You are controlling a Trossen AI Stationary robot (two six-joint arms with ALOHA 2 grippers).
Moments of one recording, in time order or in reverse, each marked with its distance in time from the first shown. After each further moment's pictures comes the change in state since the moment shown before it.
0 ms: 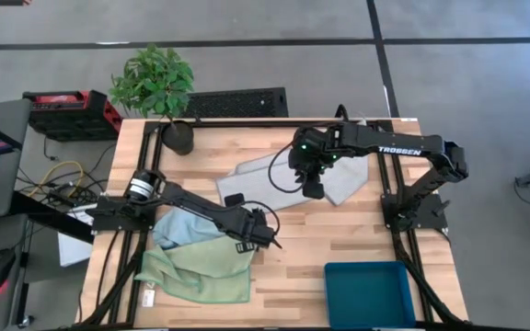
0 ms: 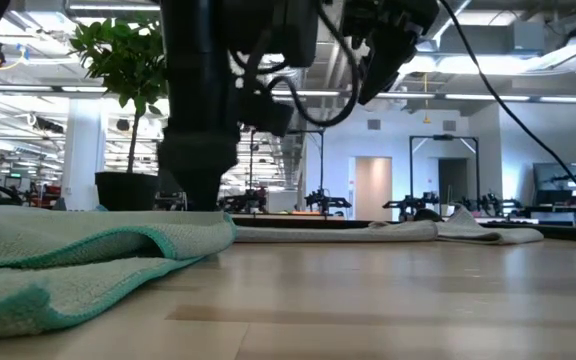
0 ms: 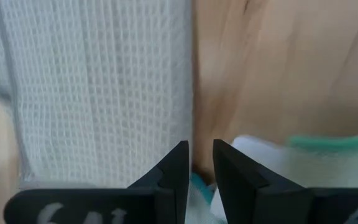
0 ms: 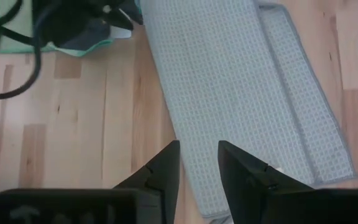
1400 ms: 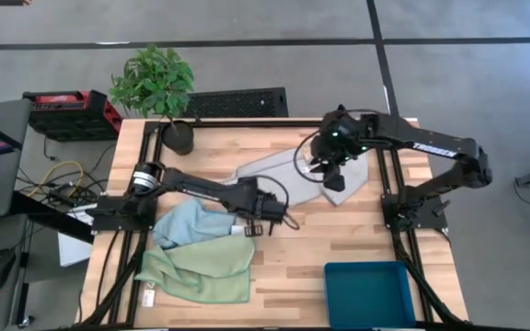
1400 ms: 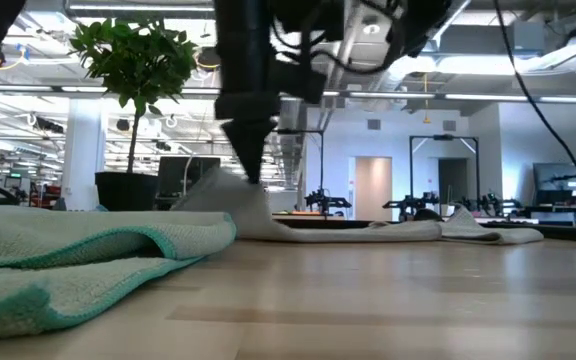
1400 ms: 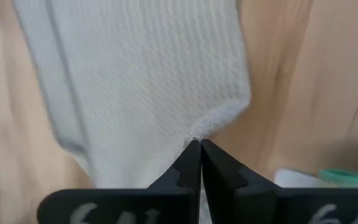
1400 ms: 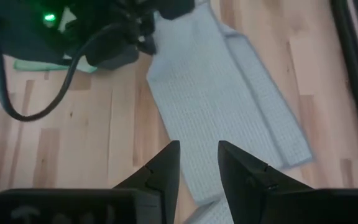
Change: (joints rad) left arm 0.127 0.000 0.195 -0.072 0.027 0.275; right arm -0.037 -0.217 0.000 -0.085 0.005 -0.008
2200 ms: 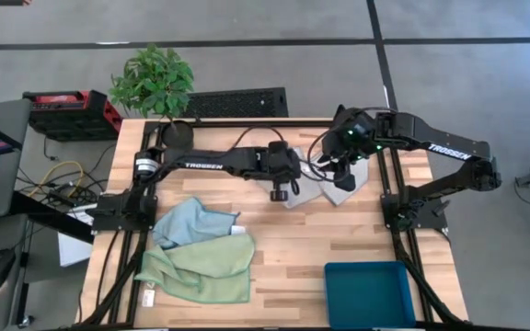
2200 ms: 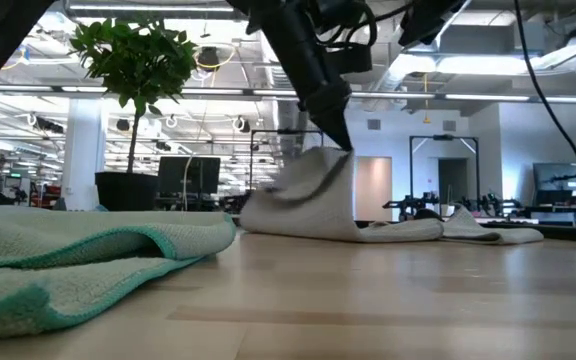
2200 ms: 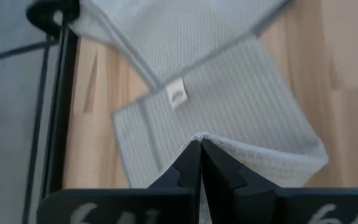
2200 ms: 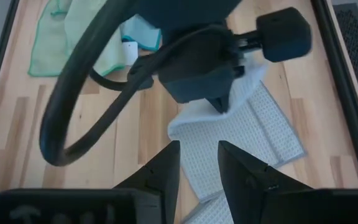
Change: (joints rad) left arm 0.229 0.000 0.091 0.488 0.091 0.503; right arm 0.000 -0.086 0.000 -0.030 0.000 0.008
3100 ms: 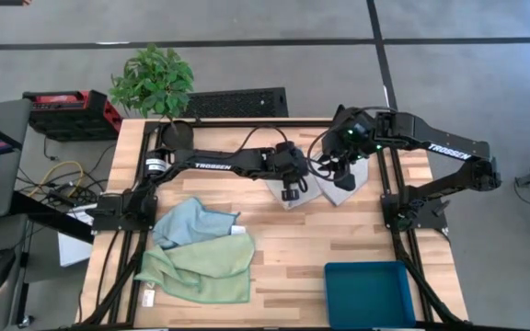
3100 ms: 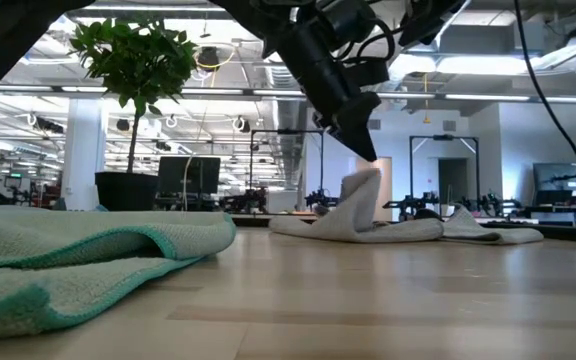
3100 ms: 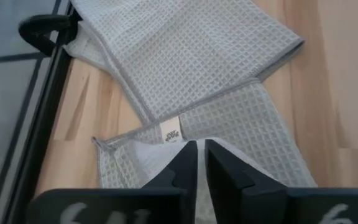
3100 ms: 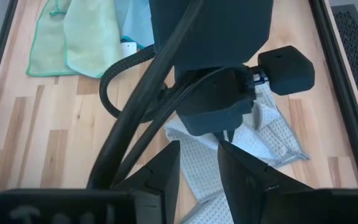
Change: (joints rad) left arm 0.022 0.081 0.019 0.162 0.045 -0.076; right arm -0.005 0.000 0.000 0.002 0.000 -0.008
